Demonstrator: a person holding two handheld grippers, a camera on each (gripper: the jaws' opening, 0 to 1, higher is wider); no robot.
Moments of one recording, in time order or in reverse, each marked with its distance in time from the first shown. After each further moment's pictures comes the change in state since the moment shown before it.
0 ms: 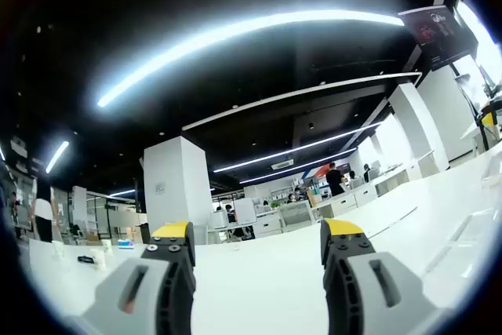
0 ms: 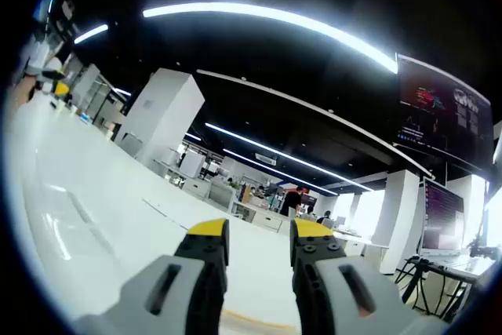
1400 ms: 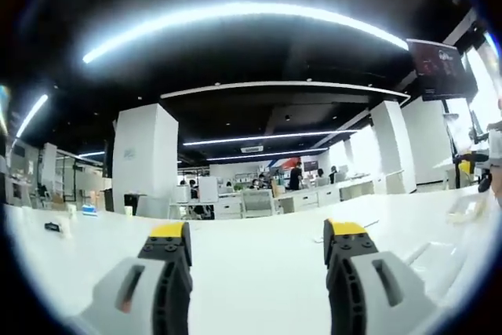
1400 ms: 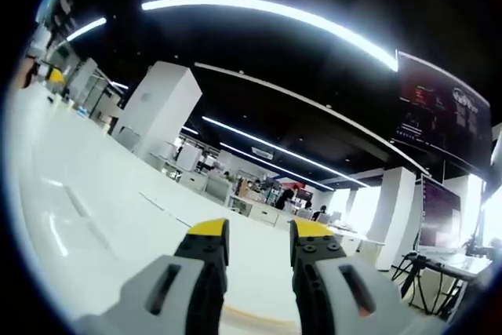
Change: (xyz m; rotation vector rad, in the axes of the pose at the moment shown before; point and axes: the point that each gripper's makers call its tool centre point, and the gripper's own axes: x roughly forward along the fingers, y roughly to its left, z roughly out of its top) left arm -0.005 -0.020 0.003 -0.182 0.116 -0.167; right arm 0.003 -0.002 -0.009 -0.009 0.037 -0.018
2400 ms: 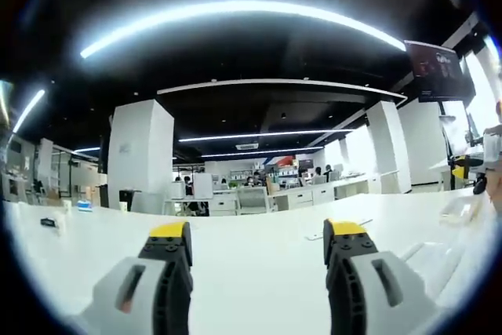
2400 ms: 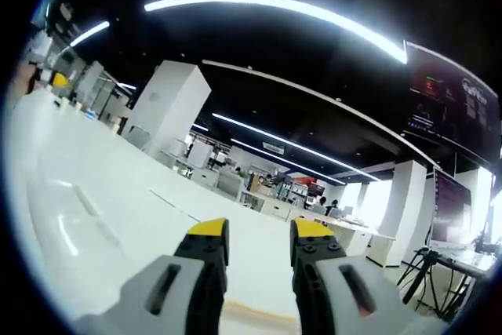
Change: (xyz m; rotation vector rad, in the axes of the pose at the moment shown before) left arm -0.002 -0.008 -0.005 -0.019 0.017 -0.029; right arm 0.005 0.012 -0.008 0.025 0.027 0.066
